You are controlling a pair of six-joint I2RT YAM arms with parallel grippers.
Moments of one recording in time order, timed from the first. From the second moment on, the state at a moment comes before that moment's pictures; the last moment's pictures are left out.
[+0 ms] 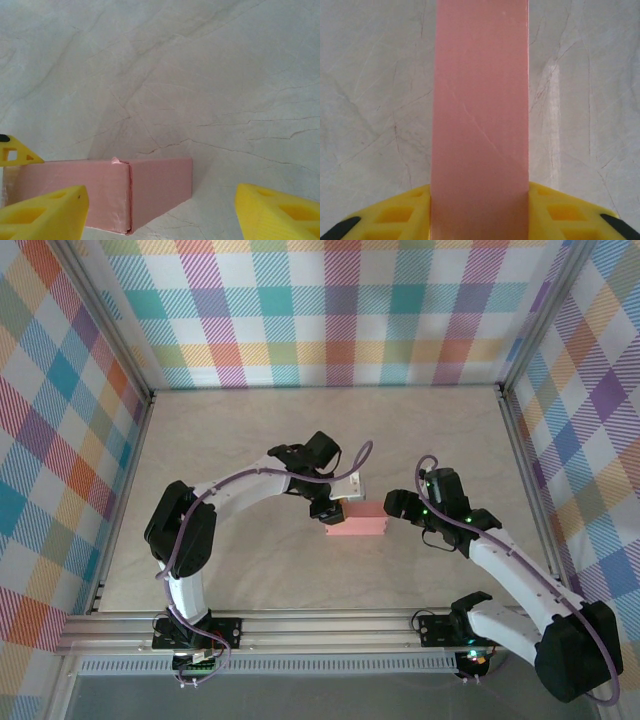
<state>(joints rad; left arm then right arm) -0.74 1.84 1.42 -0.77 0.42 0.71 0.40 1.00 0.63 -0.43 -0.13 0.62</state>
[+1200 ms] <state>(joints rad) -0.78 1.70 1.08 -0.19 -0.33 0.76 0.40 1.04 0.62 -0.36 -0.13 0.64</state>
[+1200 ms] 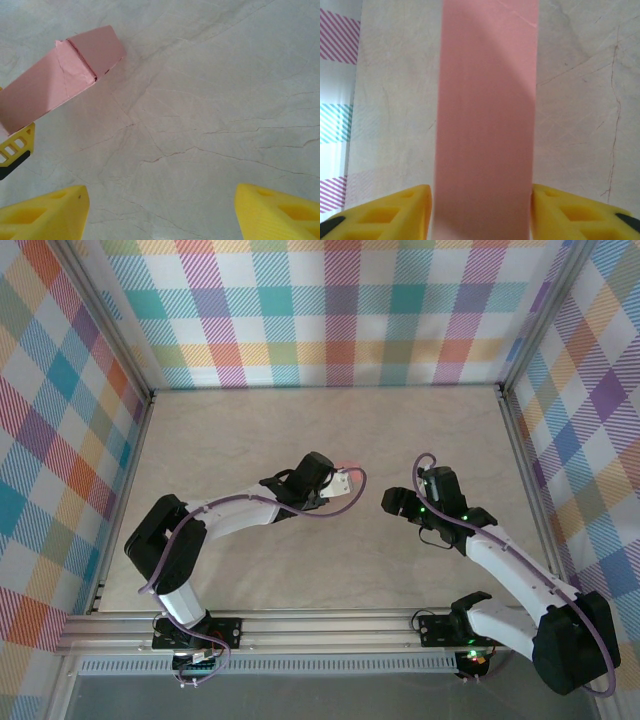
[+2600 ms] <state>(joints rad) -0.17 1.22 0.46 0.23 -0.30 0.00 0.18 1.26 0.47 0.25 0.23 0.15</state>
